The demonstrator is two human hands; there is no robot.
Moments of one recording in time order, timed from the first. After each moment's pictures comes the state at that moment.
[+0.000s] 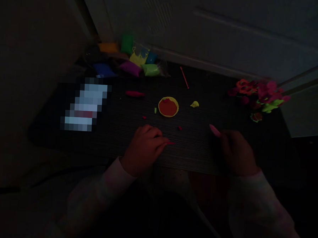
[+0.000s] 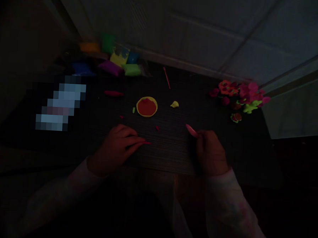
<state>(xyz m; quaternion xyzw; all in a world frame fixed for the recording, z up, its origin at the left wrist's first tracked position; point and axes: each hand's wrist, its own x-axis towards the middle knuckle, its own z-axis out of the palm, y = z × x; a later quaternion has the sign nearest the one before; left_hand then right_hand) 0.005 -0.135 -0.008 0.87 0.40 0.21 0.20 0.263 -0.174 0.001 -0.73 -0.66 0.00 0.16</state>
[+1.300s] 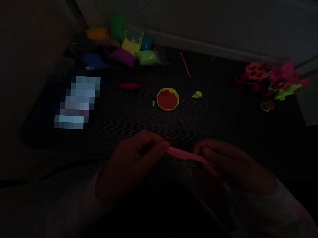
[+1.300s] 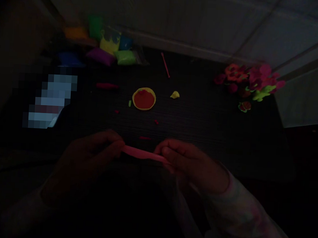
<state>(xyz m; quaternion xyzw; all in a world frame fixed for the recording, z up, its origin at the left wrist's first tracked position) -0.005 -0.153 0.050 0.72 0.50 0.26 0.41 0.202 -0.182 0.052 -0.49 -0.36 0.76 0.23</state>
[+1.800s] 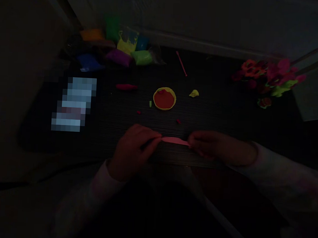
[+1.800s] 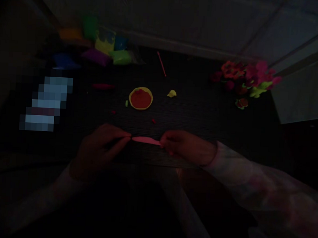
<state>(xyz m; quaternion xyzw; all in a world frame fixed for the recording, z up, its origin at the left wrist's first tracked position) -0.006 -0.140 0.007 0.83 0.41 0.30 0.24 0.219 -0.148 0.033 -0.56 -0.46 0.69 0.04</state>
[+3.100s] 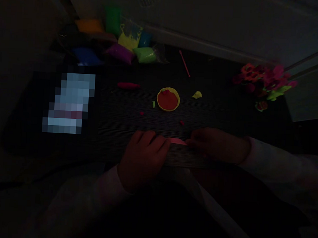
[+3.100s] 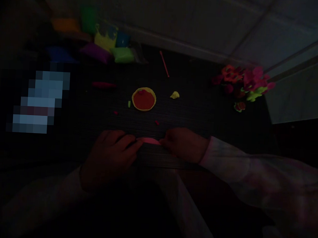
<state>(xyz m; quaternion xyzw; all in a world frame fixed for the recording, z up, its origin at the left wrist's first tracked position) -0.001 -0.149 0.001 0.93 0.34 0.15 0.01 0.197 -0.130 0.040 -0.63 -0.58 0.47 -0.18</state>
